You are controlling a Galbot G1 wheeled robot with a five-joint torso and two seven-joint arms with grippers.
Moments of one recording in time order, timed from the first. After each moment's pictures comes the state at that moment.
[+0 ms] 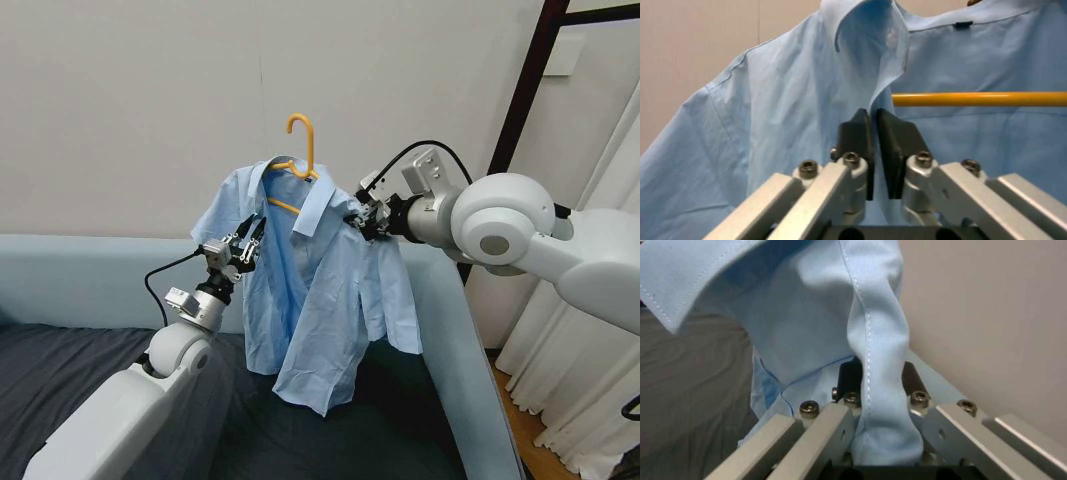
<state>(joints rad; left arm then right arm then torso) 0.64 -0.91 -0.04 -1.66 -0.70 -0.36 -0.01 0.55 0.70 -0.83 1.97 1.54 -0.73 0.41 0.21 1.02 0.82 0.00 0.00</state>
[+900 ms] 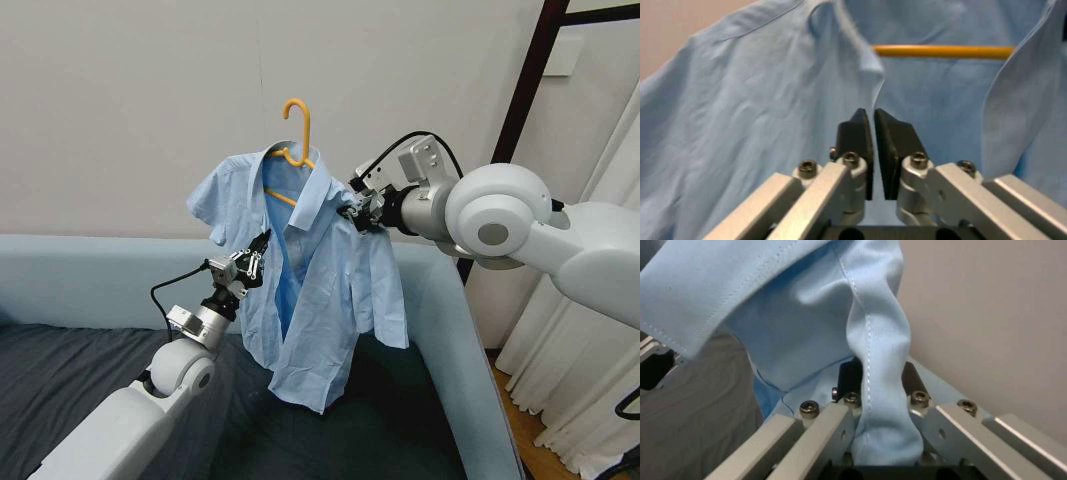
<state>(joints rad) 0.77 -0.91 -0.07 -1.72 -0.67 -0.42 -0.03 0.56 0.71 -0.80 1.97 1.65 -0.71 0.51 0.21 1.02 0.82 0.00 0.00</state>
